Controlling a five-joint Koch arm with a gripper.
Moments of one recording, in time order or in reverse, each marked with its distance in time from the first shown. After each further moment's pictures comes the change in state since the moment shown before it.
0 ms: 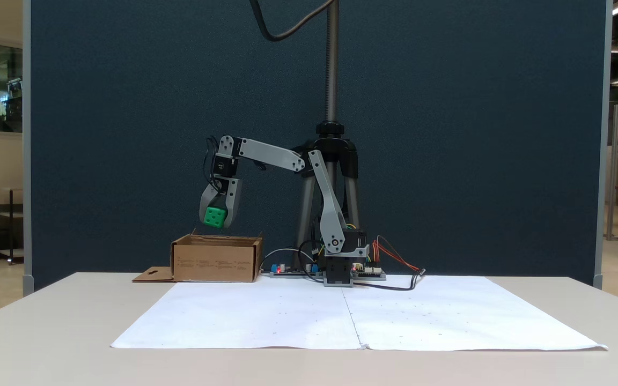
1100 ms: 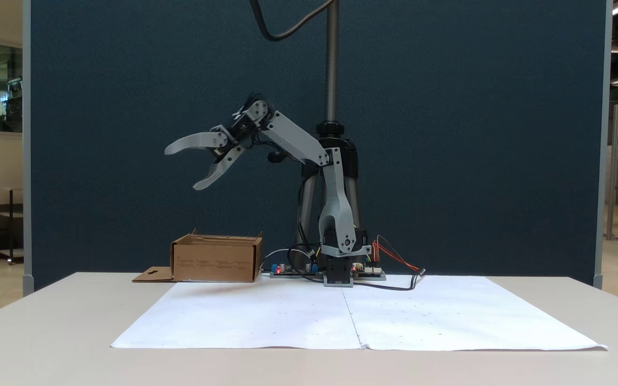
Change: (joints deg) arm -45.6 8.3 -7.5 -18.7 9.3
